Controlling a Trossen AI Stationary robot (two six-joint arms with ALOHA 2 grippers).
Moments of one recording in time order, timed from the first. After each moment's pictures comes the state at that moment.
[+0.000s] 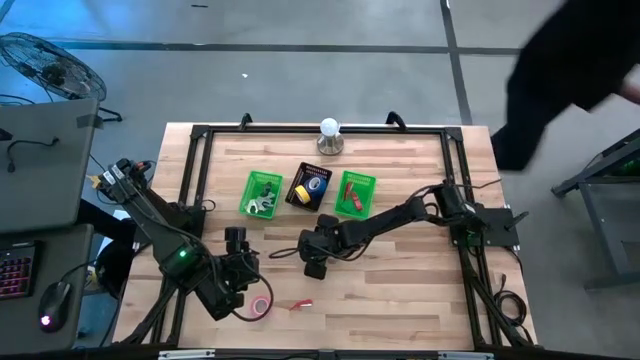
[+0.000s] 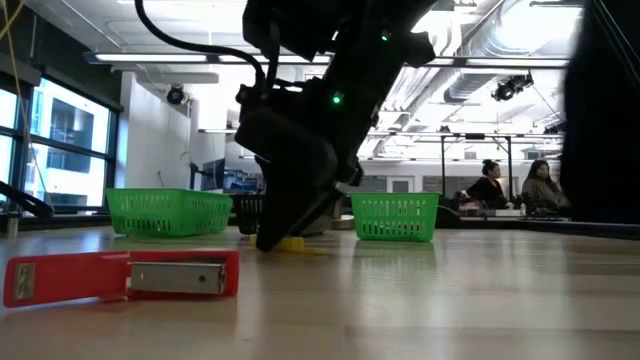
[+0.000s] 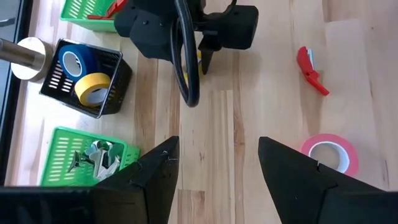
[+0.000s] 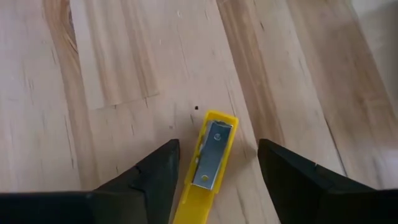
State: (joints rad) left arm -0.79 1.48 1.41 -1.20 -0.58 -0.66; right arm 0.21 2.20 1.54 -0.42 0.24 0.40
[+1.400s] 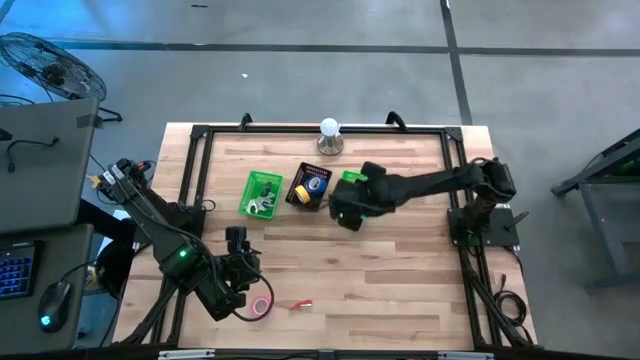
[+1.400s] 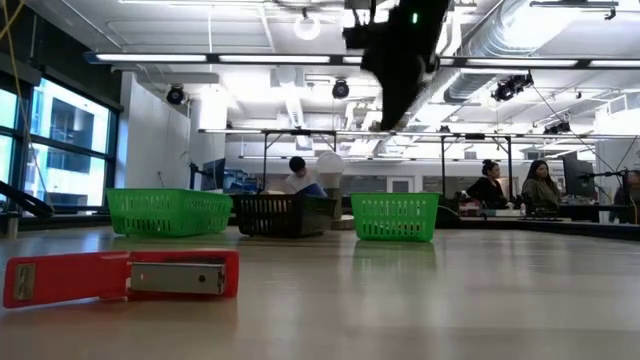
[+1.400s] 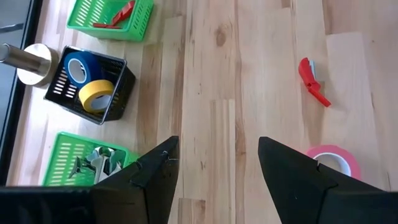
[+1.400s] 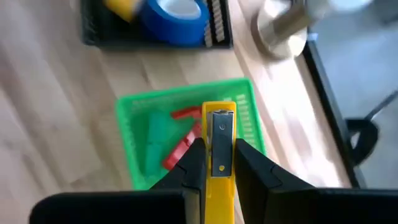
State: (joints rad) left arm -0.79 1.48 1.41 -1.18 -0.61 -0.66; right arm 0.09 1.79 1.53 -1.09 0.57 0.42
